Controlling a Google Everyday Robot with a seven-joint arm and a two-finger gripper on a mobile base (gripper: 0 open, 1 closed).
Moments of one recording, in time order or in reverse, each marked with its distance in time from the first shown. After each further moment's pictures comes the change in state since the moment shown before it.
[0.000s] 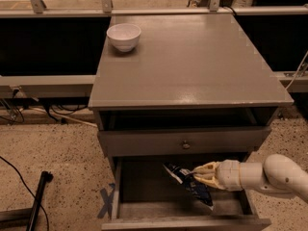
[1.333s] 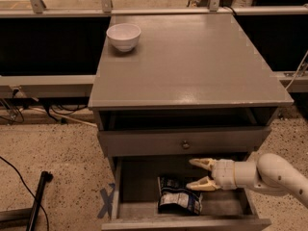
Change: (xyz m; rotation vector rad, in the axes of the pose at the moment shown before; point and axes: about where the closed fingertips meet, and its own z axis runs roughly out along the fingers) arm 0.005 -0.002 0.019 -0.019 -0.030 -0.006
